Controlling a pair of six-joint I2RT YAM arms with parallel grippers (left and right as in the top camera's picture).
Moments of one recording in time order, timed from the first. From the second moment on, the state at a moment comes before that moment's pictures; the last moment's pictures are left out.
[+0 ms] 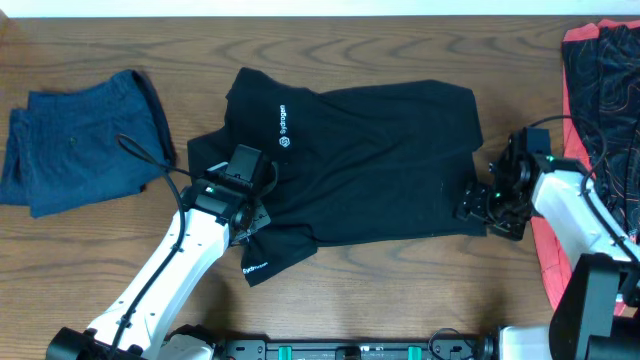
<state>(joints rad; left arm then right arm) -0.36 1.34 0.87 -0.94 -0.19 -0.83 -0.11 1.58 0.89 -0.87 -0.20 0.30</state>
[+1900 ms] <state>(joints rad) -0.36 0.96 0.89 -0.98 -0.16 -0.64 -0.11 1.17 0.96 -0.86 0.01 0.49</state>
